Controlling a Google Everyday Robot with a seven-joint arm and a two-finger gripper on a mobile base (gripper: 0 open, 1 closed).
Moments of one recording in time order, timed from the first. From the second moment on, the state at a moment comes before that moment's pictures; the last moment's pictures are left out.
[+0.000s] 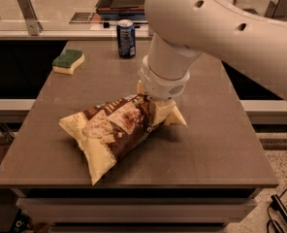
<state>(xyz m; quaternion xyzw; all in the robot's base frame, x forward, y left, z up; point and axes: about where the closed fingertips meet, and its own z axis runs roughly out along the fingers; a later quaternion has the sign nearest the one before) 0.491 -0.019 0.859 -0.86 0.49 -0.02 0.13</state>
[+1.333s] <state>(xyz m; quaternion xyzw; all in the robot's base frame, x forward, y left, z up) 0.615 -0.125 0.951 -0.77 0.61 -0.14 0.12</state>
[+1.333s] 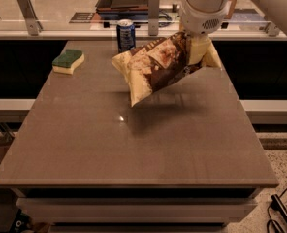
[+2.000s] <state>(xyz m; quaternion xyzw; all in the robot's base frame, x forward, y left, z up) 0.665 -0.166 0.990 -0.71 0.66 -0.21 0.13</state>
